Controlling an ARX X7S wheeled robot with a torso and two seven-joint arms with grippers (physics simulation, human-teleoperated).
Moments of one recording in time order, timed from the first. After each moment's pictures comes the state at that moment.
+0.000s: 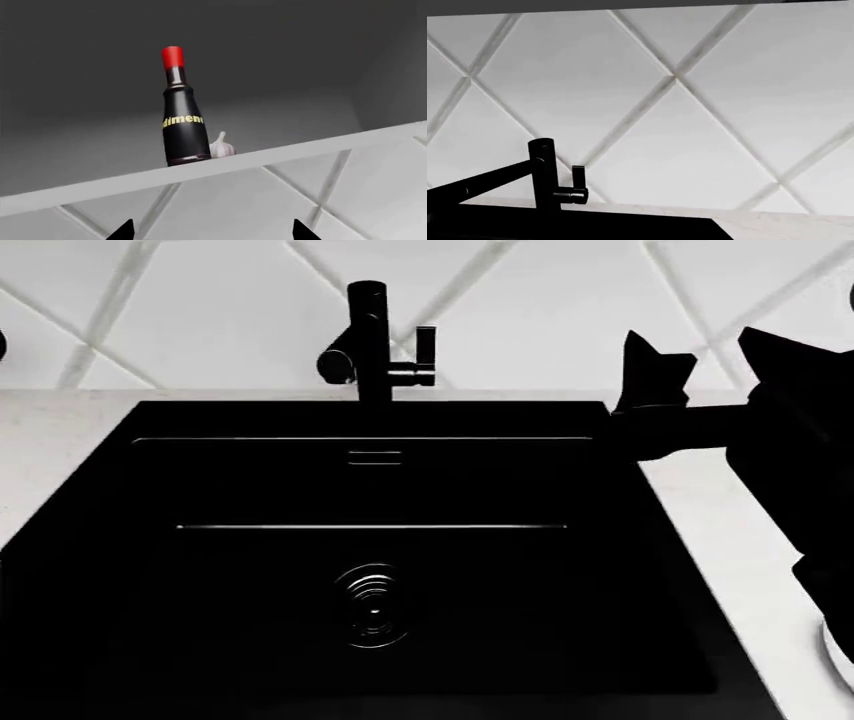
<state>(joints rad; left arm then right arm) -1.54 -0.56 -0.02 0.55 -1.52 -1.34 -0.80 1.05 0.90 -0.28 -0.64 1.73 0.81 1.02</state>
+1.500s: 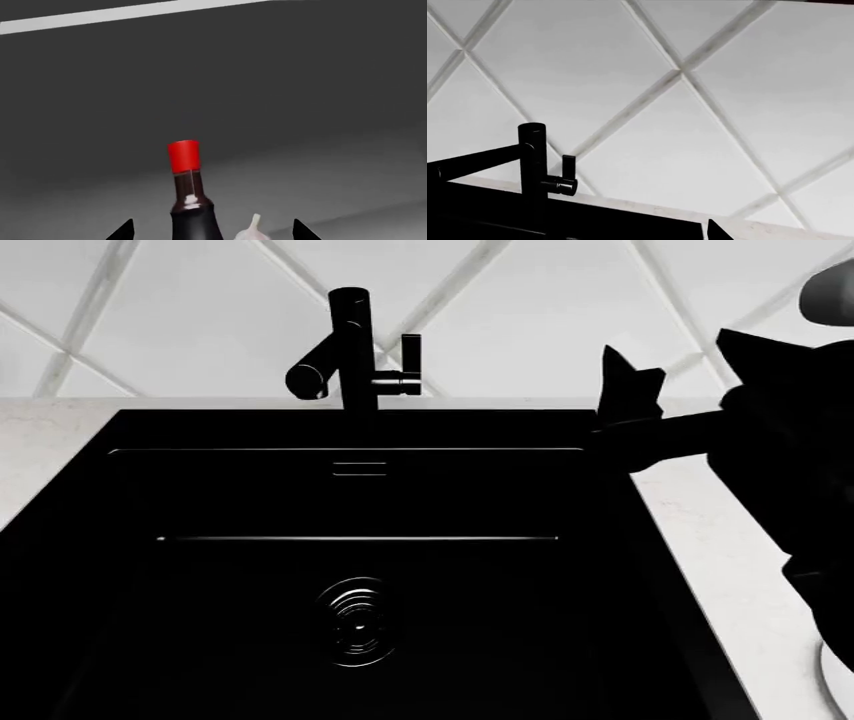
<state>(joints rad) -1.99 -0.45 0.41 0.00 -0.94 -1.09 -0.43 1.14 0.90 -0.36 -0.62 1.74 0.89 1.01</state>
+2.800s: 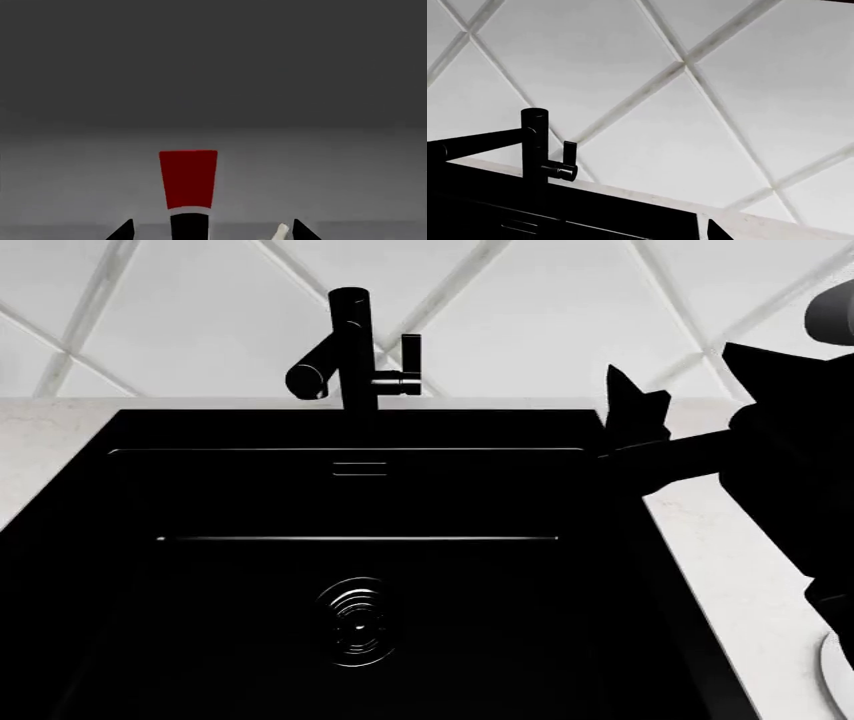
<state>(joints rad) -2.35 -0.03 0.28 -1.21 -0.30 -0.71 -0.07 1.15 0.96 -0.37 -0.66 1.81 0.90 1.03</state>
